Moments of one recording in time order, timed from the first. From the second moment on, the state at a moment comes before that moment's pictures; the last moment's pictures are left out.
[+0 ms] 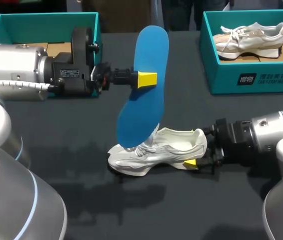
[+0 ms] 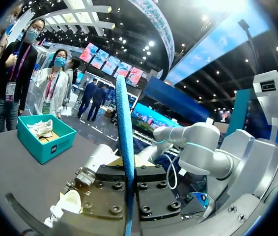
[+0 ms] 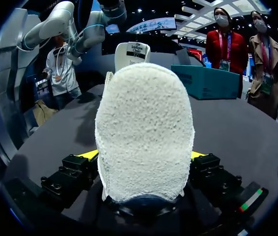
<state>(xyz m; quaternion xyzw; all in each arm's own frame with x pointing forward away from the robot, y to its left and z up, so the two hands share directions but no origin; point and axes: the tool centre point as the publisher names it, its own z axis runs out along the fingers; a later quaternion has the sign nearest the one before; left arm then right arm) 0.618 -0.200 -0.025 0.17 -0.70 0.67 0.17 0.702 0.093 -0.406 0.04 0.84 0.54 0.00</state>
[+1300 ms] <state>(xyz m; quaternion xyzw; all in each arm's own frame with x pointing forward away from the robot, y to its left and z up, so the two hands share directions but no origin) 0.618 -0.199 -0.024 0.17 -0.70 0.67 0.17 0.690 0.057 -0.343 0.10 0.94 0.31 -0.08</state>
